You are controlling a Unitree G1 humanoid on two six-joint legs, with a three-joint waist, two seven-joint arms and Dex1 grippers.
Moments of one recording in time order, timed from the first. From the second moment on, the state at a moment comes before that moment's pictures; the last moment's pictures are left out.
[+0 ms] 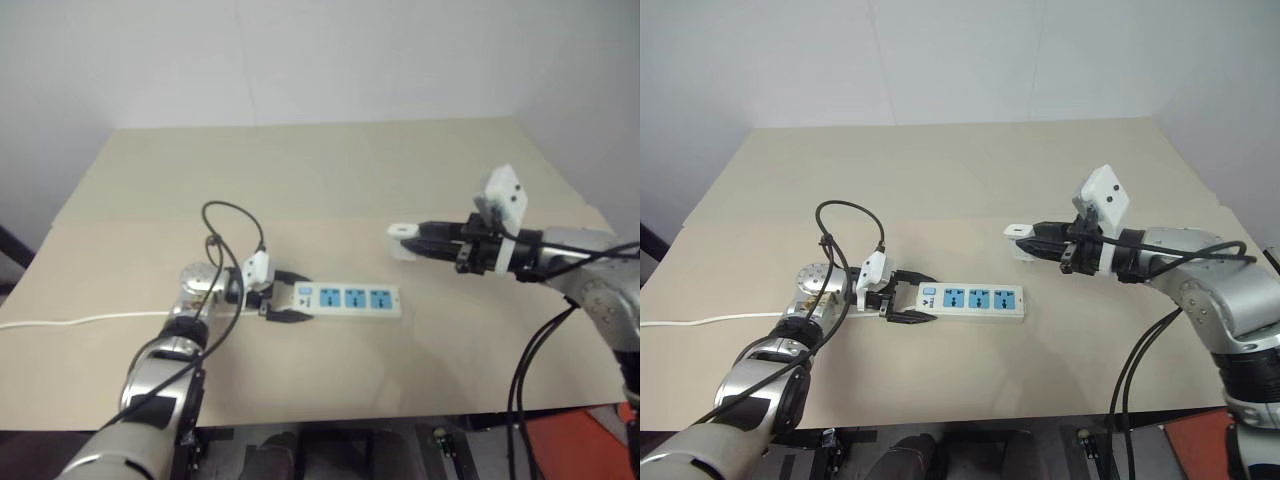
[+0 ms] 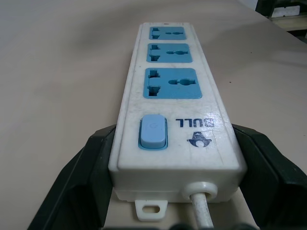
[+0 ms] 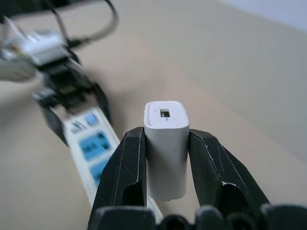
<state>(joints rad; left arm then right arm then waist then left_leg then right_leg) -0.77 0.34 -0.02 1.03 -0.09 -0.47 -1.56 -0.51 -0.91 0.03 -0.23 0.76 0.61 0.83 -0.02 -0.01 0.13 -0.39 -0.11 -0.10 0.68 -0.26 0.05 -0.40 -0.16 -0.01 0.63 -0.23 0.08</state>
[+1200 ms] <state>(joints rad) -0.62 0.40 -0.09 0.67 -0.16 -0.25 -1.52 -0.68 -0.34 0.06 0.45 0.53 0.18 1.45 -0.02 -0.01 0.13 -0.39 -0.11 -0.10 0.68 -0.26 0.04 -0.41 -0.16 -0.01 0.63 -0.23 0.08</state>
